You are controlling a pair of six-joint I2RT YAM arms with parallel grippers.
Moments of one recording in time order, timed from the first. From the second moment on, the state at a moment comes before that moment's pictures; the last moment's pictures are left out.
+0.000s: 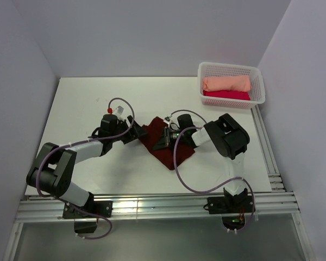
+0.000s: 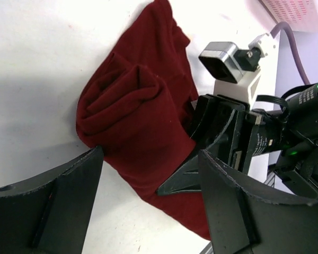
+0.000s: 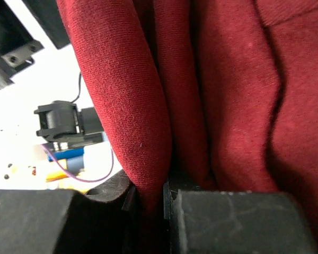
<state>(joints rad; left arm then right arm) -0.37 1.50 0.64 0.30 0.35 -0.82 0.50 2.04 0.85 0.54 -0.94 0.84</state>
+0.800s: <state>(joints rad) -0.39 1.75 0.57 0.76 0.27 -0.94 0.49 2.08 0.85 0.63 -0.99 0.92</state>
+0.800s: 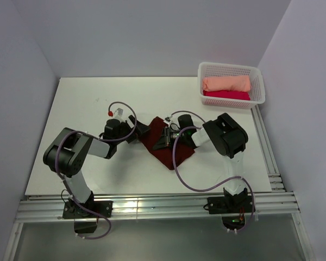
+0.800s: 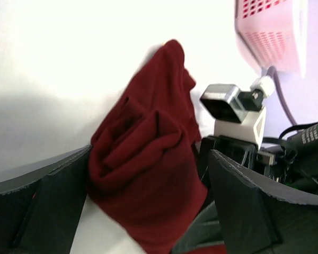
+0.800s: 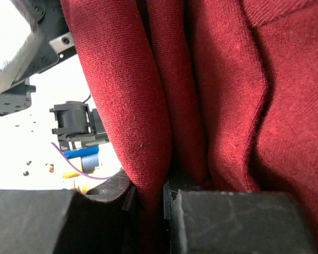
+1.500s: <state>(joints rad) -0.39 1.83 0.55 0.89 0.26 -0.91 0.49 2.08 0.84 0.65 -0.99 0.94</state>
